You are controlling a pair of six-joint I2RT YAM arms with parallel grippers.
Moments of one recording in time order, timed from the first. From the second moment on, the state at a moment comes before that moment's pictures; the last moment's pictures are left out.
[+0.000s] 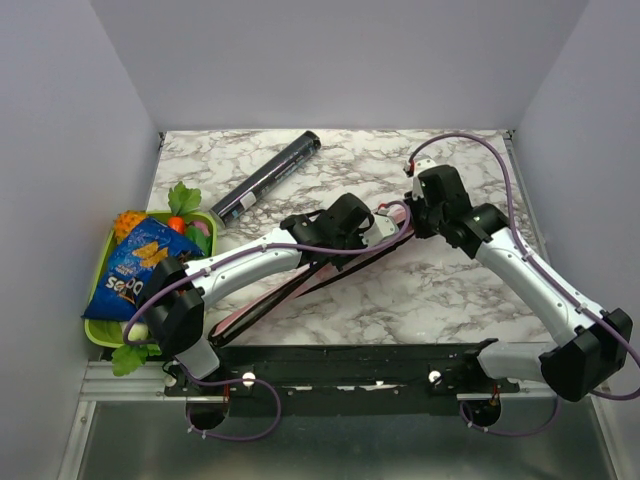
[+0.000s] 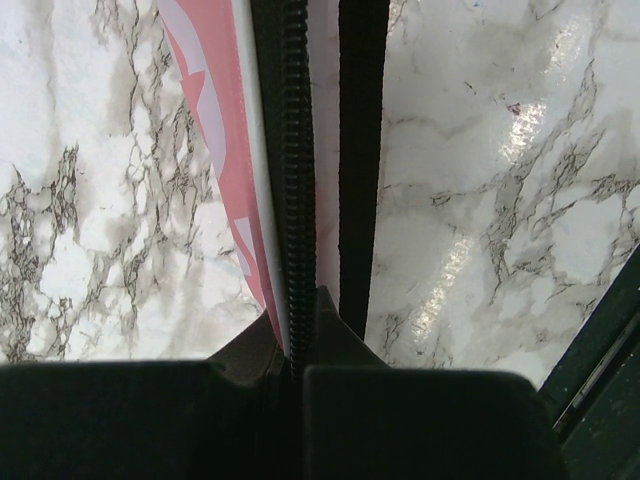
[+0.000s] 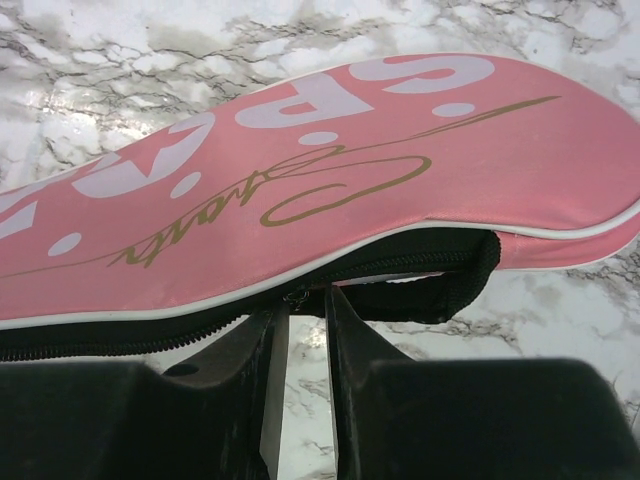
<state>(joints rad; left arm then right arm) -0.93 1.61 1.32 -0.57 0.04 0.26 0.51 1.26 1.17 -0.70 0.22 0.03</state>
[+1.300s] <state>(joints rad) -0.92 1.73 1.33 -0.49 0.01 0.20 0.56 1.18 0.96 -0.61 0.04 0.22</state>
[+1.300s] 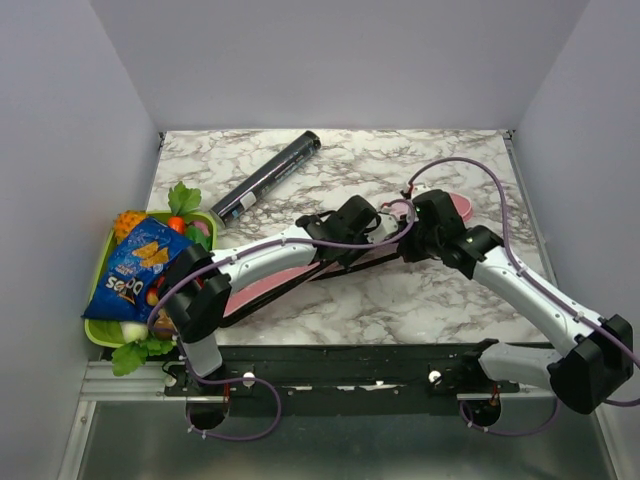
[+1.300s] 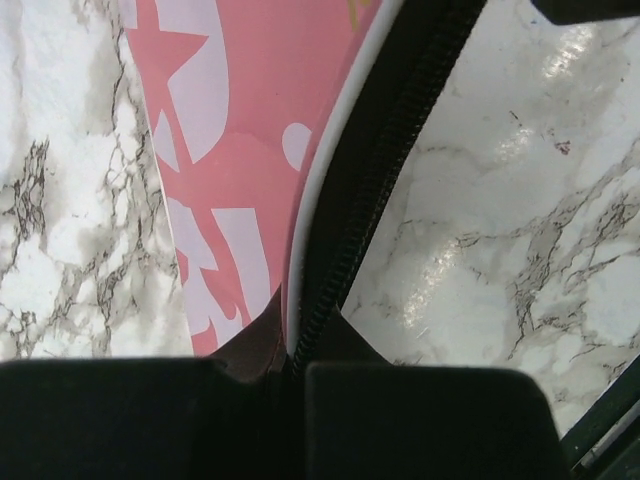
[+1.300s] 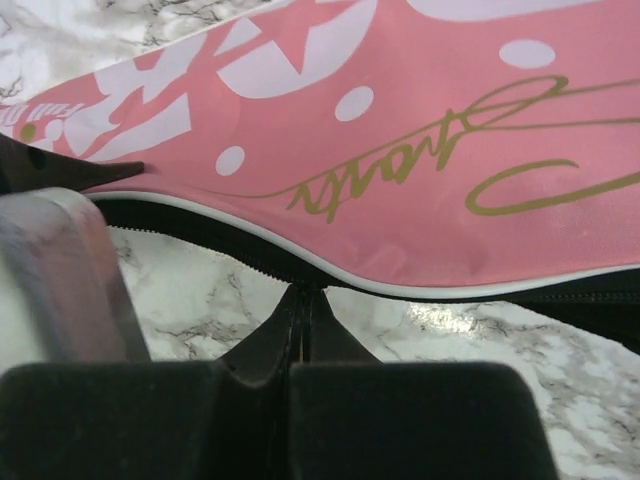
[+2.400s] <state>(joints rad) -0.86 1.75 1.20 -0.65 0.04 -0.13 0.34 1.64 1.04 -0.55 0.02 0.27</state>
